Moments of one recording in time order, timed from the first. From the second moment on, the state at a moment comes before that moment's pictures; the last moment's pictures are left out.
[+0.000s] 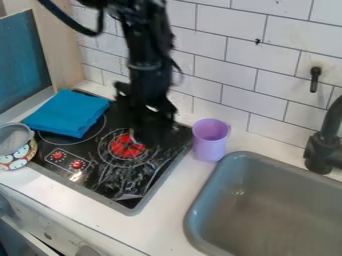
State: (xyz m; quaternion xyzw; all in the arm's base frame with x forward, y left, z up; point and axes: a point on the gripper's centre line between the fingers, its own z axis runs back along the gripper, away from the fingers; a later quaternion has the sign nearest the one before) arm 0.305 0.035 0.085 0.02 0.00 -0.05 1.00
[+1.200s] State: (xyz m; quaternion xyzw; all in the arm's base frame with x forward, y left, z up) arm 0.353 0.134 0.061 0.04 0.02 -0.08 1.00
